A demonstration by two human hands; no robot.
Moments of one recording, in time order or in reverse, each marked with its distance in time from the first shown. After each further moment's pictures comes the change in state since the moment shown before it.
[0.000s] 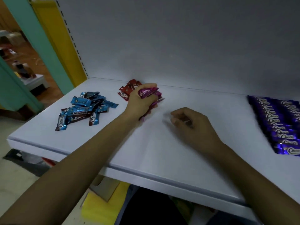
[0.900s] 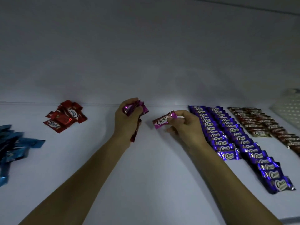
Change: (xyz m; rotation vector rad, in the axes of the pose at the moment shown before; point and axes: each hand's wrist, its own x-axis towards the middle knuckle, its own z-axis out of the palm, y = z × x) left_hand 0.041 -0.024 0.111 -0.263 -0.089 -0.052; right_hand 0.031 0.051 -0.076 0.401 0.507 0.422
